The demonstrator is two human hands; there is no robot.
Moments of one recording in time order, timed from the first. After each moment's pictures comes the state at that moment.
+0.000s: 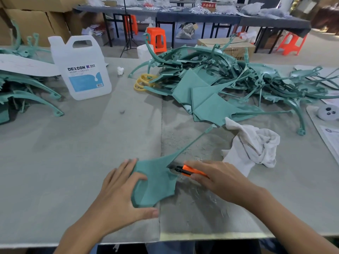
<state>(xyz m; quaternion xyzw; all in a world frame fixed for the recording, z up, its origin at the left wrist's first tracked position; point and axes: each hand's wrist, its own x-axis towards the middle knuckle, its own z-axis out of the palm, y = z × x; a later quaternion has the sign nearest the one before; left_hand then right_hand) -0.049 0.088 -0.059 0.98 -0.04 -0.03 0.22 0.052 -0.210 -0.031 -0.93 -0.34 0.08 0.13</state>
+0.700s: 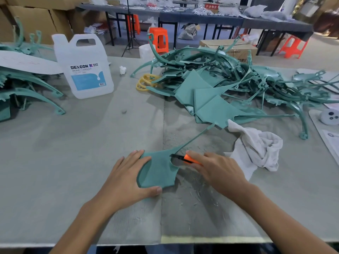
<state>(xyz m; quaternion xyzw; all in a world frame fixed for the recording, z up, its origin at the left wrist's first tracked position) -0.005 0.090 -0.066 0.98 -0.03 -0.03 0.21 0.063 -0.193 -0.037 -0.95 -0.31 -0.06 0.06</state>
